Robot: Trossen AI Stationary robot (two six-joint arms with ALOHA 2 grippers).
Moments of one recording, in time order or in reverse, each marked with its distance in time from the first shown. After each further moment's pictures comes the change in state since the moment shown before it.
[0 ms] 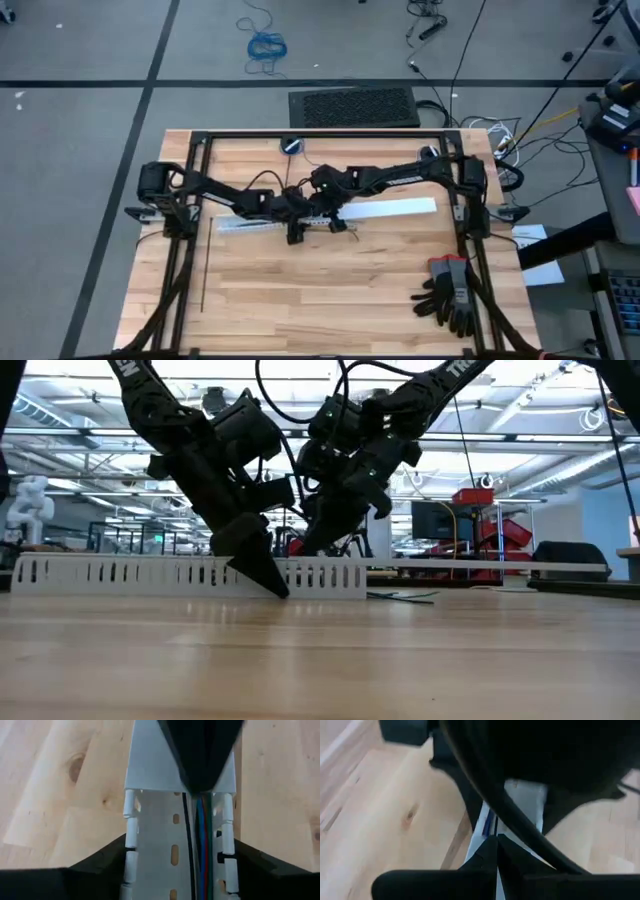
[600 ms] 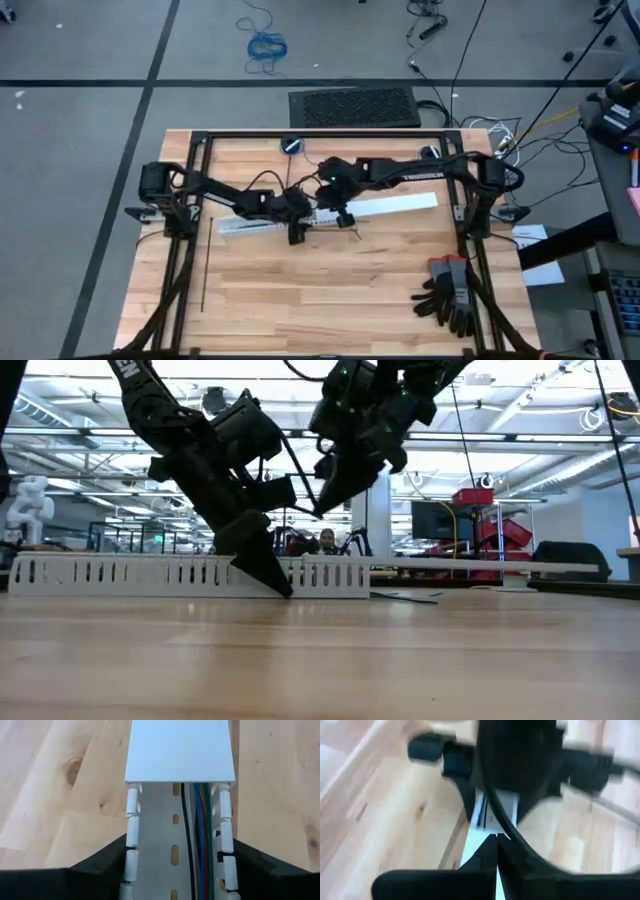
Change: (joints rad) left arm 0.000 0.001 -0.006 0.015 0.008 -0.017; right arm -0.013 -0.197 0.046 -0.258 0.075 -0.015
